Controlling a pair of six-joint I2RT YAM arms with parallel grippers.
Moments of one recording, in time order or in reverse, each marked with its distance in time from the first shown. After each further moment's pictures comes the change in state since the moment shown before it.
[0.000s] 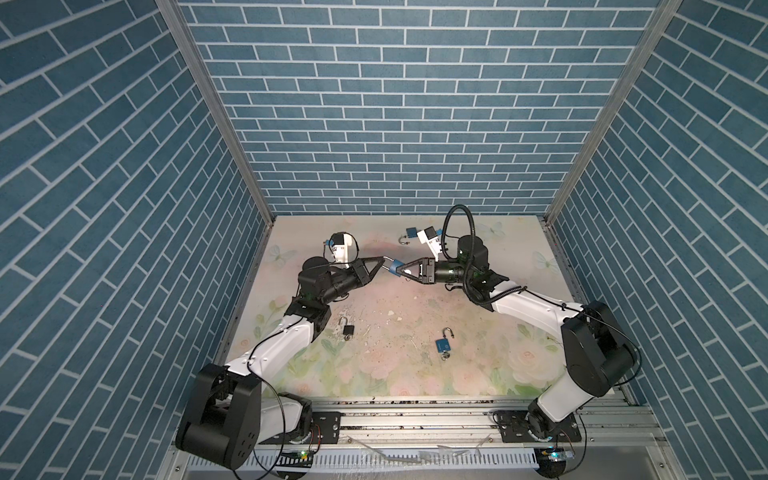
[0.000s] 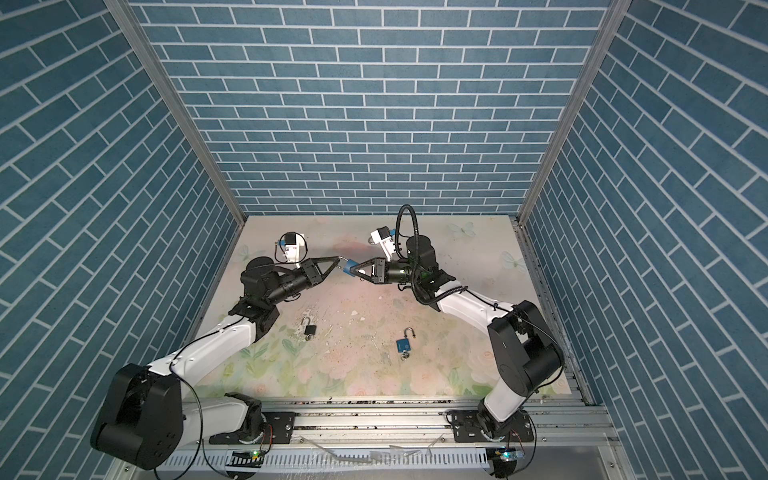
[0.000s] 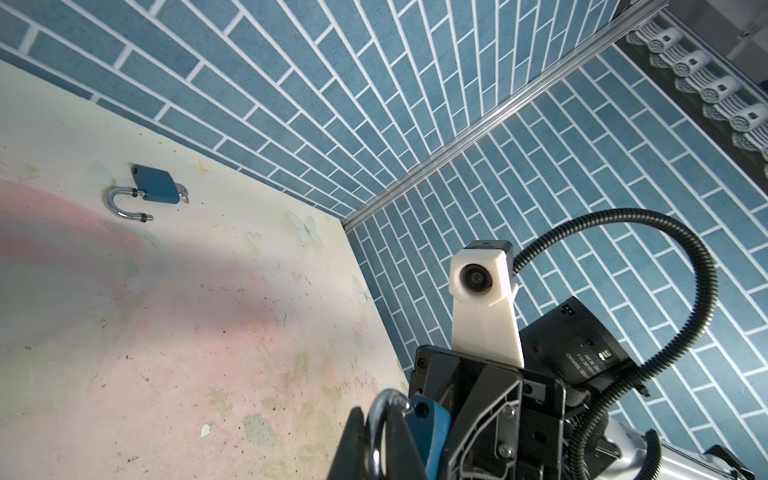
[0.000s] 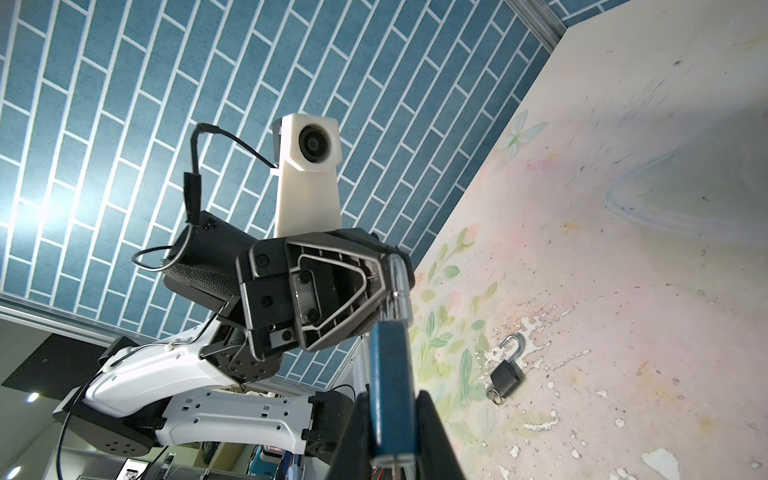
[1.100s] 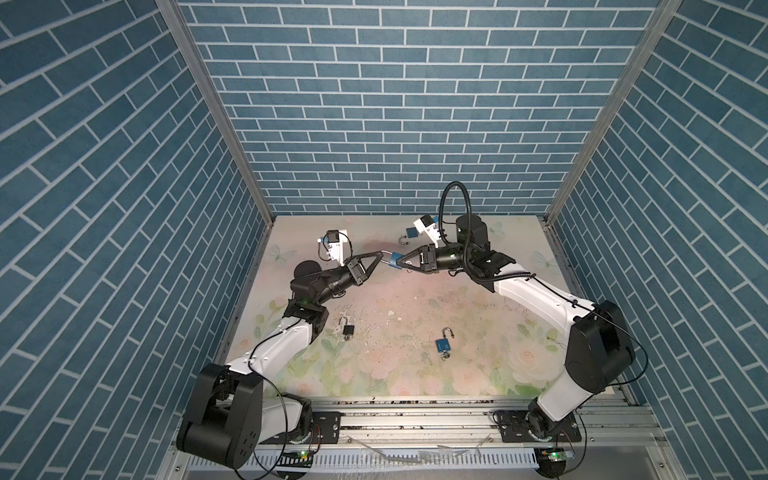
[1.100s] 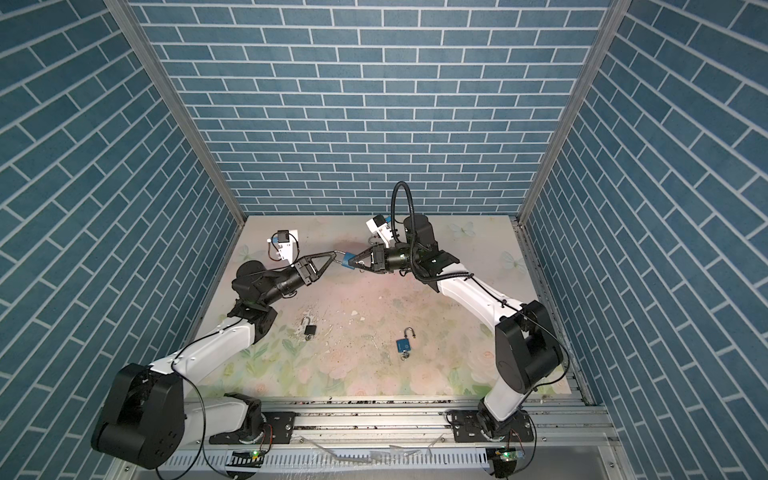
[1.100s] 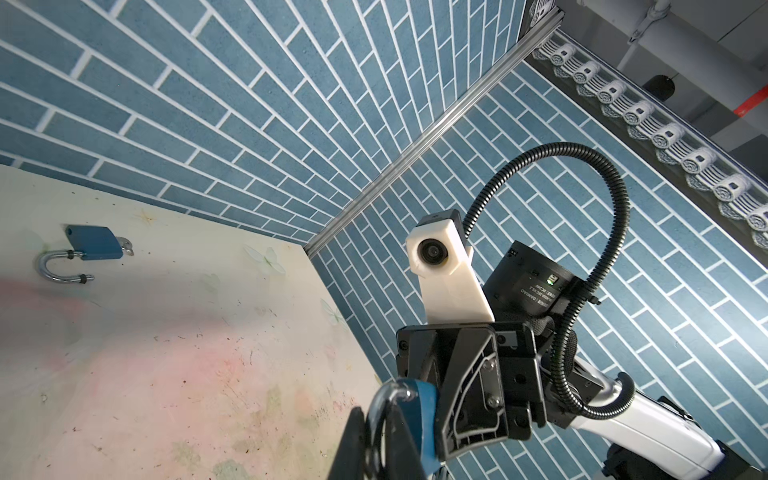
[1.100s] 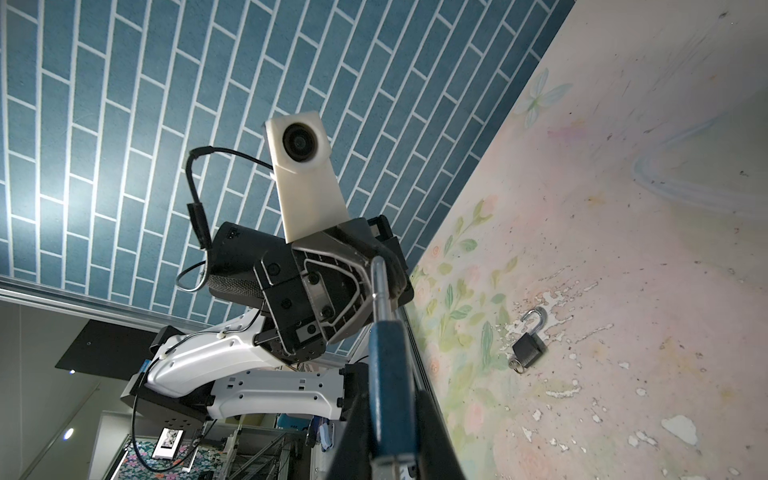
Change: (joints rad) left arm 0.026 0.001 -0.020 0.196 0.087 -0.031; right arm -0.018 0.016 0.256 -0.410 -0.108 -0.094
